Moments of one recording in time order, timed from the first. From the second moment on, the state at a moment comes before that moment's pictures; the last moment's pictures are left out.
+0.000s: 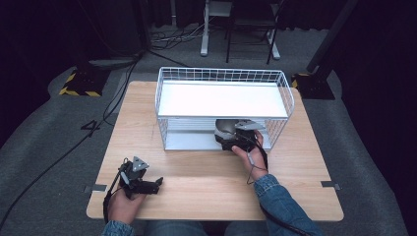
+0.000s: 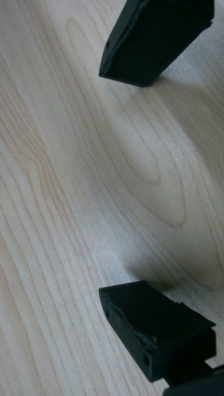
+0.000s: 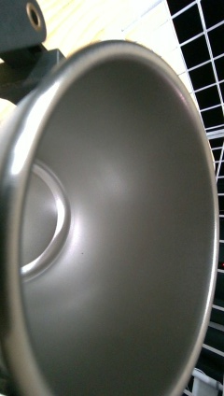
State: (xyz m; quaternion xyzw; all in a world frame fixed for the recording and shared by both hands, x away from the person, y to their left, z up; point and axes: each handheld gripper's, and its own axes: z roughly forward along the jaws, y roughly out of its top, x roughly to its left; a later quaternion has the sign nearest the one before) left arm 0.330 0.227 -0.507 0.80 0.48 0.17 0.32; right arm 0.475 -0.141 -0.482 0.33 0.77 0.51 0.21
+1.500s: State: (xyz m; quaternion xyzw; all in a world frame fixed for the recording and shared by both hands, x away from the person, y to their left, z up) left arm 0.329 0.228 -0.507 0.80 0.48 0.17 0.32; right arm 0.449 -0.171 -0.469 0.34 0.77 0.49 0.21
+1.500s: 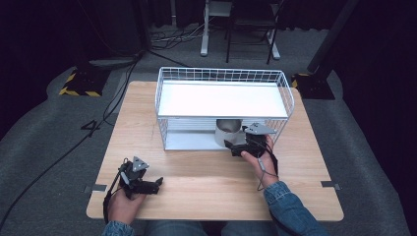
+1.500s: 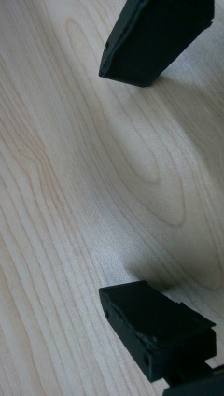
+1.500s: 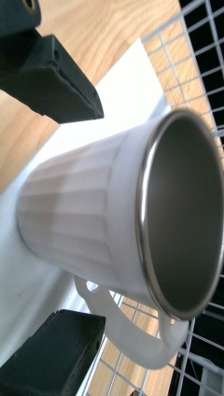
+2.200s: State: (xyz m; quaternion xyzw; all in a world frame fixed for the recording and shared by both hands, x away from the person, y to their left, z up) left arm 0.328 0.228 -0.507 0.80 0.47 0.17 0.32; right arm 0.392 -0.217 -0.429 0.30 0.79 0.49 0.22
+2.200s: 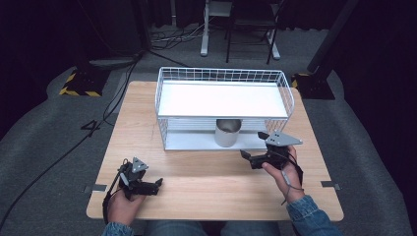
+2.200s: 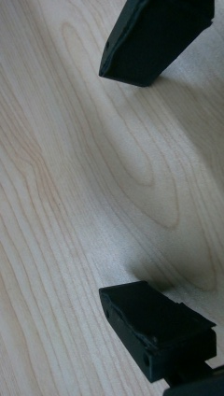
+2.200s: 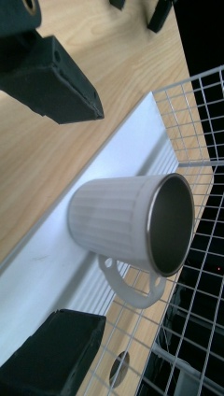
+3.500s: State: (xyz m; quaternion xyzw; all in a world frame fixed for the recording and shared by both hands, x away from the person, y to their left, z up) left arm 0.336 0.223 -0.507 0.80 0.48 0.17 0.31; right arm 0.345 -0.328 -0.476 0.42 0.79 0.41 0.20
